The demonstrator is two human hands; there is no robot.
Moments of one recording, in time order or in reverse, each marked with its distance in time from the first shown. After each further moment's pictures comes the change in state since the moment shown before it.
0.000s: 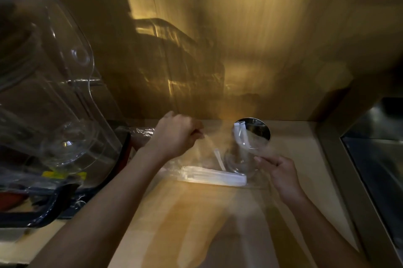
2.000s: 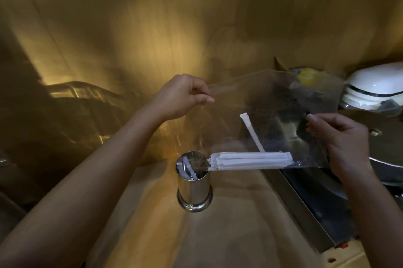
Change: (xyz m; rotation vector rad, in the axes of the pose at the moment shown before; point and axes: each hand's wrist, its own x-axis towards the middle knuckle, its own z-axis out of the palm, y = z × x) left_hand 0.140 0.107 -0.090 -0.545 0.006 0.383; right_hand -0.050 -0.155 -0.164 -0.103 0.534 -0.481
